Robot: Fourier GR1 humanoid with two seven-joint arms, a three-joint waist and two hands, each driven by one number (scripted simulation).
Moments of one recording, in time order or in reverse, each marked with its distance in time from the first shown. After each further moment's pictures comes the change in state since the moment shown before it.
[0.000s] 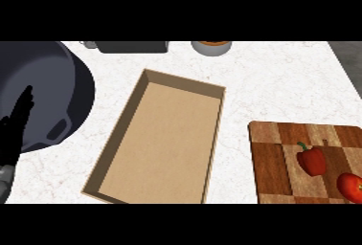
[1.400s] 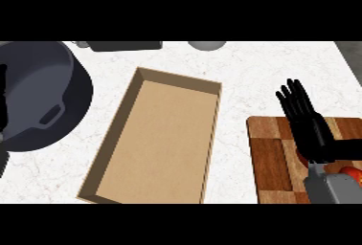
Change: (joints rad) left arm -0.190 -0.067 0.201 0.058 0.243 0.041 -0.129; right arm -0.476 0.541 0.291 -0.408 -0.437 -0.069 0.690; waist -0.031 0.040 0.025
